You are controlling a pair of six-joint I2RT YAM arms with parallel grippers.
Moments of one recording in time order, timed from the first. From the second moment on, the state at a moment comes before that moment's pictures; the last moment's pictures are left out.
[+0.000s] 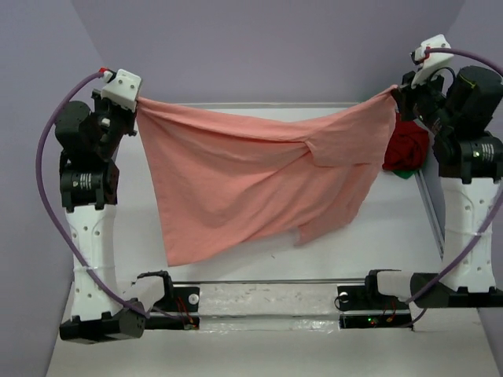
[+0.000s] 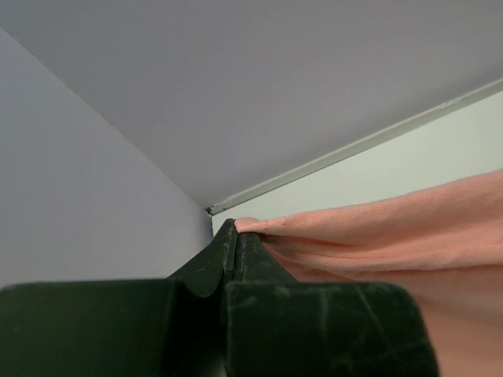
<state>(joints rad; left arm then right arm) 0.09 1.06 1.51 -0.44 0.27 0.42 -0.01 1.25 1.88 -0.77 -0.21 -0.30</state>
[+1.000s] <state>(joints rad) 0.02 1.27 1.71 -0.47 0.26 0.38 -0.01 1.51 2.06 -0.77 -0.24 -0.26</state>
